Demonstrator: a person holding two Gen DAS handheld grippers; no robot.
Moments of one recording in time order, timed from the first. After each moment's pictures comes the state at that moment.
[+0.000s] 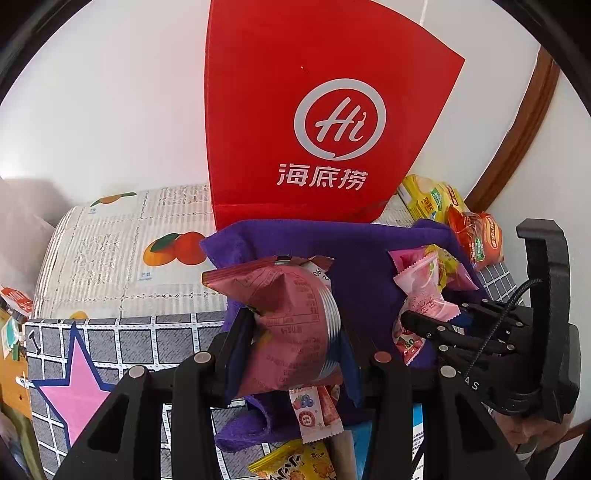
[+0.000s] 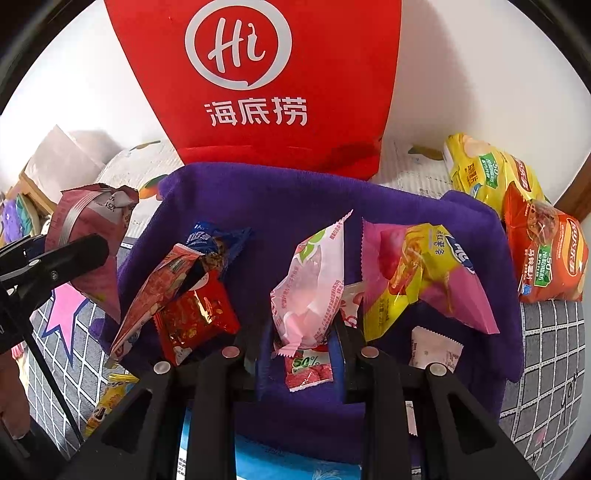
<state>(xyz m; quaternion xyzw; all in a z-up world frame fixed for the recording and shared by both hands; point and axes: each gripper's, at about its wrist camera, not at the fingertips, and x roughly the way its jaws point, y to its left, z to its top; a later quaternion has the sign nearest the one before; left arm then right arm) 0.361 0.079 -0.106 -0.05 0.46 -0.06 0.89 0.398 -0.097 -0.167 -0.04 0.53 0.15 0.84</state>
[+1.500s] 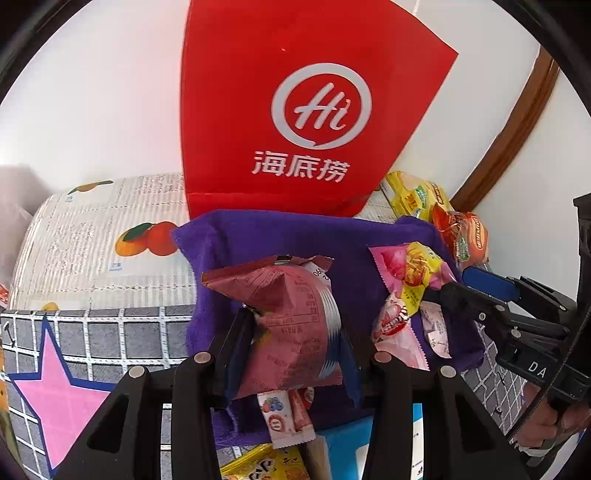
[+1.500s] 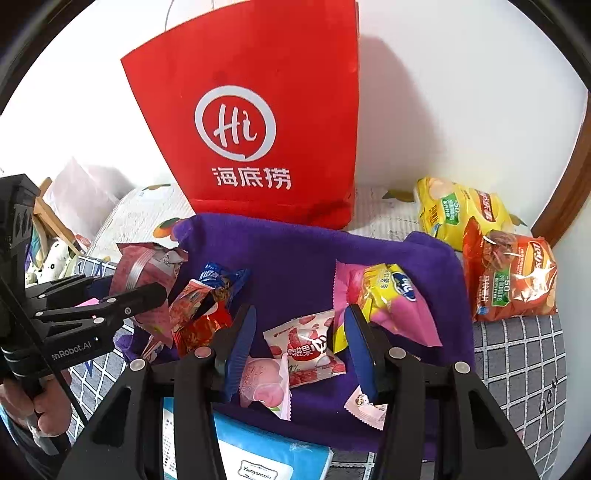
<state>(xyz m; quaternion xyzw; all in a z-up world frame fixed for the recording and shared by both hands) 0.365 0.069 -0.118 -0.08 0.46 -0.10 0.88 0.377 -0.122 -0.112 -0.02 0.46 0.14 0.87</state>
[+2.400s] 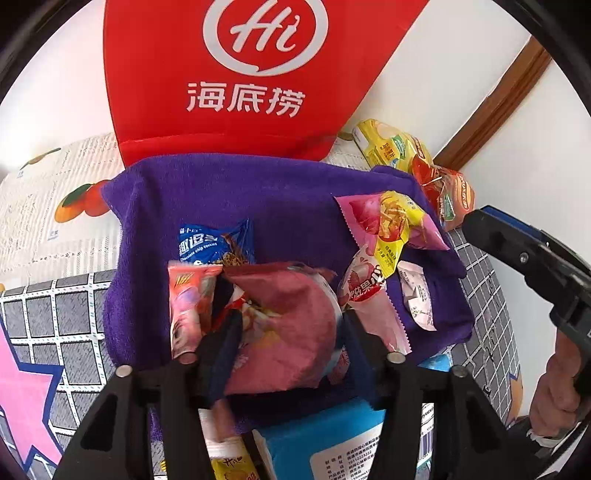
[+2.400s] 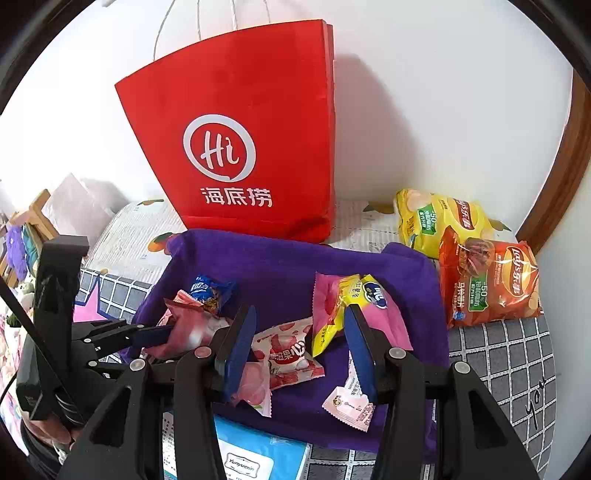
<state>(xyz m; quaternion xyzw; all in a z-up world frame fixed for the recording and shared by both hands) 0.370 0.032 -0.151 -0.08 0.52 -0.14 0.84 0.372 -0.141 -0.095 -0.02 0.45 0.13 0.88</state>
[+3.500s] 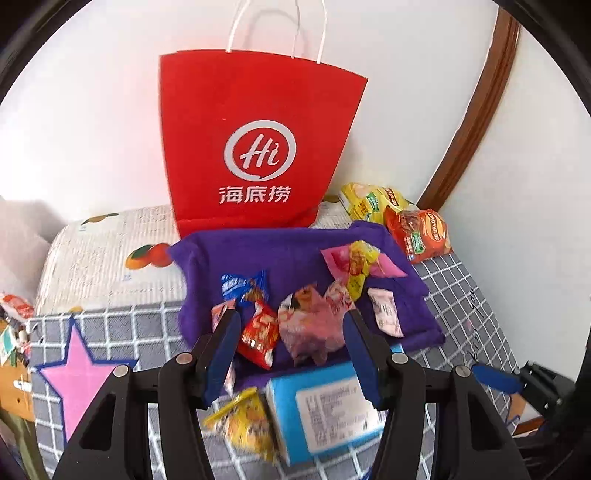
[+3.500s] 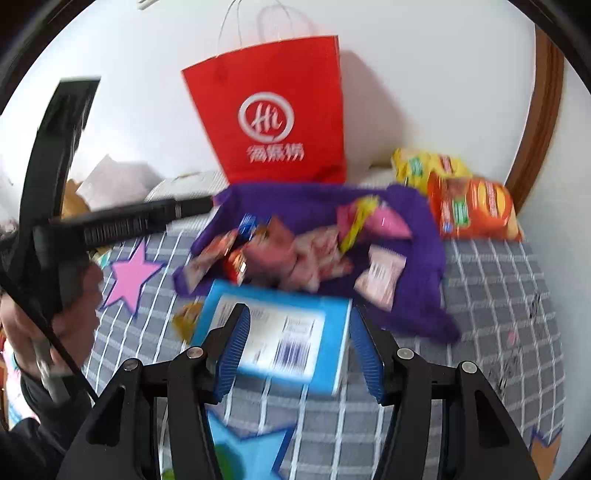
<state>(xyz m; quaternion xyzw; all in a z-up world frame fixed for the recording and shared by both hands) 0.294 0.048 -0.051 -0.04 0.43 -0.11 0.90 0.235 -0.146 -0.072 0.01 0.47 0.14 0.87</state>
